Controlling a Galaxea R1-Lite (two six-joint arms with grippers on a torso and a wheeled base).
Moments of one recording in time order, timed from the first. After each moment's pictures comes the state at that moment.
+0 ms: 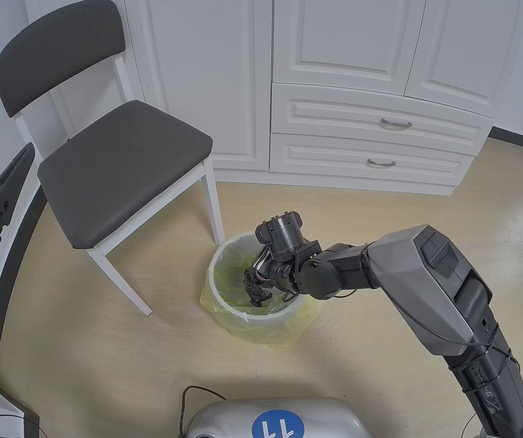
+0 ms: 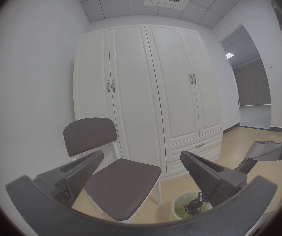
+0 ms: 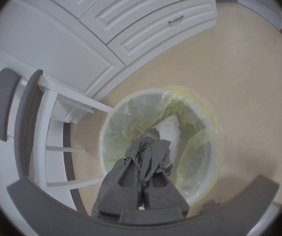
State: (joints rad) left arm -0.38 0.94 -0.46 -0.86 0.18 0.27; right arm 0.66 2.63 -1.95 -0.04 -0.29 1.01
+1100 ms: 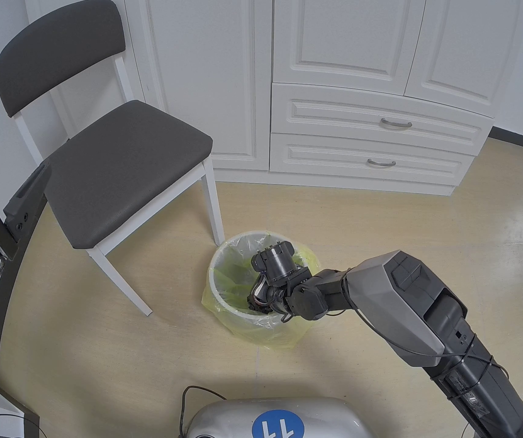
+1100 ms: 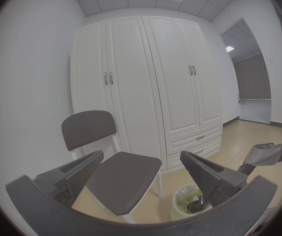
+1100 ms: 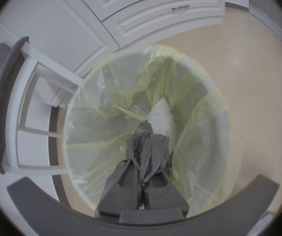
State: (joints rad) left arm -0.37 1.00 -0.43 -0.87 0.18 0.28; right arm 0.66 2.78 -2.00 -0.05 -0.28 0.95
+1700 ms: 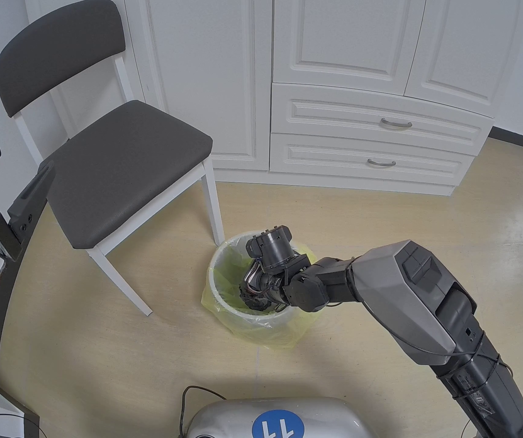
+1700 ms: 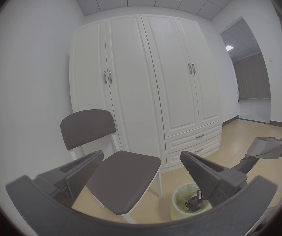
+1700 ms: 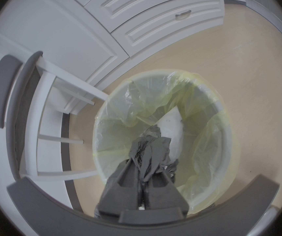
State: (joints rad) left arm -0.37 1.01 -0.43 -0.87 0.18 0.28; right arm 0.68 2.71 -2.00 -0.05 -0.27 0.97
